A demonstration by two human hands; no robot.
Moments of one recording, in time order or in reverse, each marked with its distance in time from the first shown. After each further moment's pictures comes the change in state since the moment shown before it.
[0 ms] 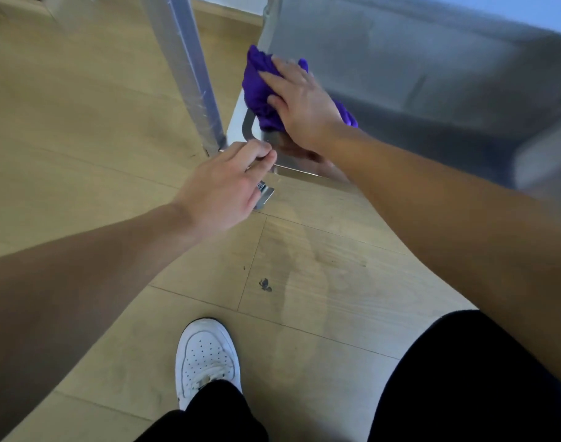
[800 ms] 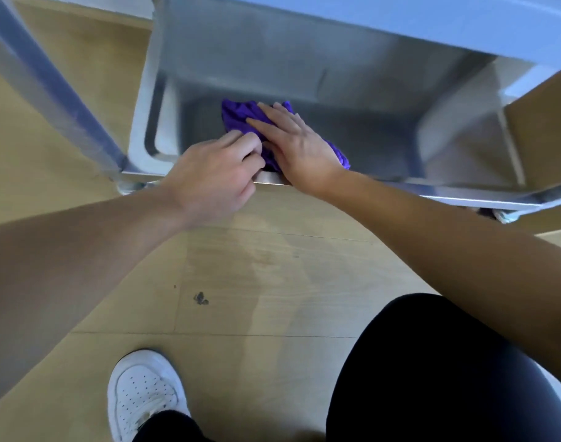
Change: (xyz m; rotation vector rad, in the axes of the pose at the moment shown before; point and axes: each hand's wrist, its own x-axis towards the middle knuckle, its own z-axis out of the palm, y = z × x) left_hand 0.085 0.070 0.001 0.021 0.133 0.272; right_hand -0.125 0.076 -0.025 -0.035 -0.045 0.111
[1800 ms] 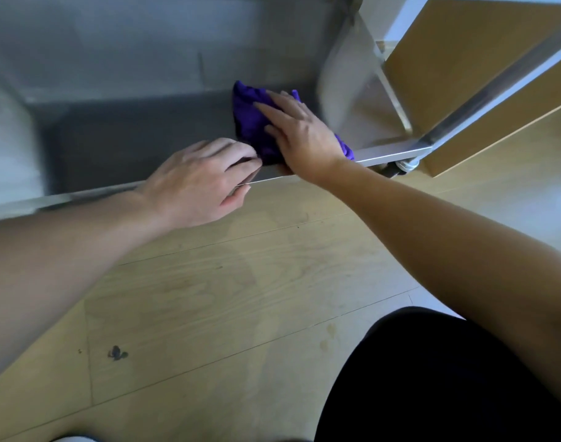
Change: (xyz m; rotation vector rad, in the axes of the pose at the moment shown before) left_hand 0.112 0.087 0.058 -0.143 0.016 0.414; right_hand -0.110 0.145 -0.028 -0.079 0.286 0.325
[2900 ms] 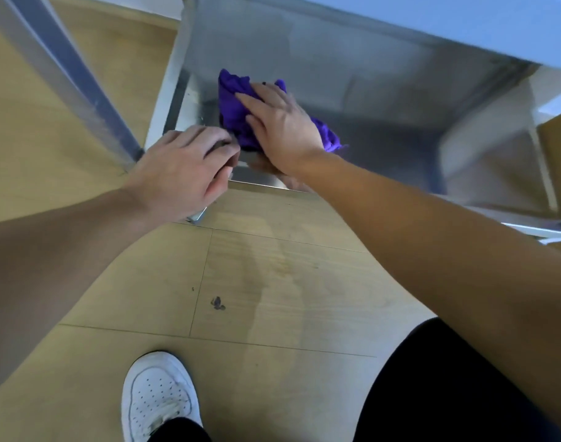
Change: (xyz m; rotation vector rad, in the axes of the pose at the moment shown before) left_hand -0.199 -0.062 -0.073 0.207 -0.041 -0.554; right_hand 0.104 -0.228 0.074 0.083 -0.113 -0.293
